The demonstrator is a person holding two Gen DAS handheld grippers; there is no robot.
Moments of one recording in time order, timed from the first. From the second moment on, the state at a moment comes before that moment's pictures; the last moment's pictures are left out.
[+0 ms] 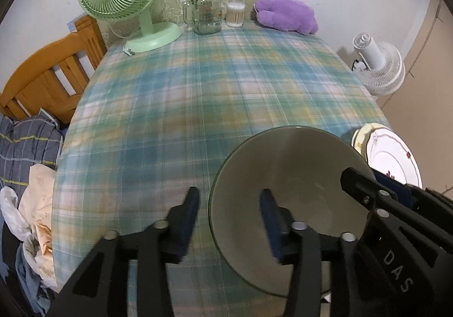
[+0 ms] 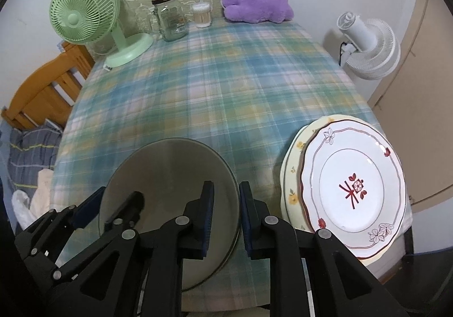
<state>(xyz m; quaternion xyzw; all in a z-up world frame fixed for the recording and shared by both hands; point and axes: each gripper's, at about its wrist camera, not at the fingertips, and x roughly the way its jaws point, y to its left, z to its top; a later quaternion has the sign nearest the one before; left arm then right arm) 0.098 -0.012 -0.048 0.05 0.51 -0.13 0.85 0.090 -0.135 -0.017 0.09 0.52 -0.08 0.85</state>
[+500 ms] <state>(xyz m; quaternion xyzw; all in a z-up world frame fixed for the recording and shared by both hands) 0.107 -0.011 -0.062 0.01 0.54 -0.16 0.83 0.102 -0.141 -0.034 0.11 0.54 -0.04 0.83</state>
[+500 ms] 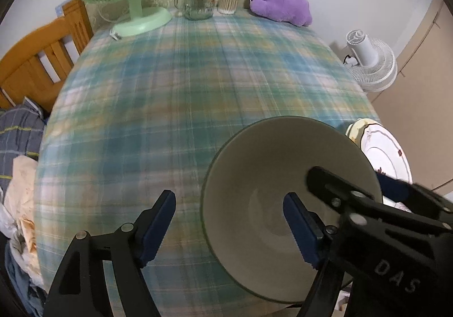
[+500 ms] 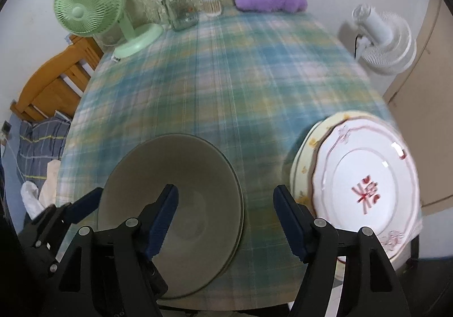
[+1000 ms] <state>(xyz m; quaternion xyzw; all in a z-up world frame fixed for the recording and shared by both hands) 0.117 -0.021 -0.090 0.00 0.58 -0.14 0.80 0.127 -0.145 -0.075 0.15 0.59 0.01 0.79</state>
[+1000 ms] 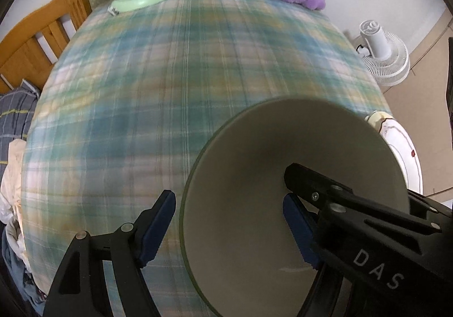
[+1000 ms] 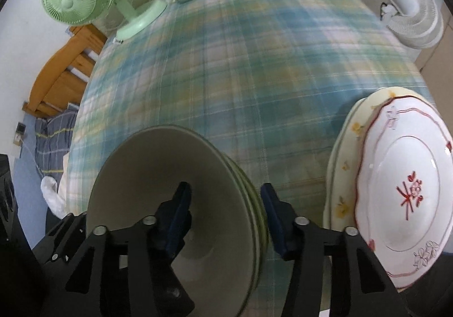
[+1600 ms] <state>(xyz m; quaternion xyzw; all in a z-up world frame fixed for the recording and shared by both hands) 0.121 -0.020 -0.090 -0.04 0.57 -0.17 0.80 0.133 -0.151 -0.077 0.15 0.59 0.04 0.79</state>
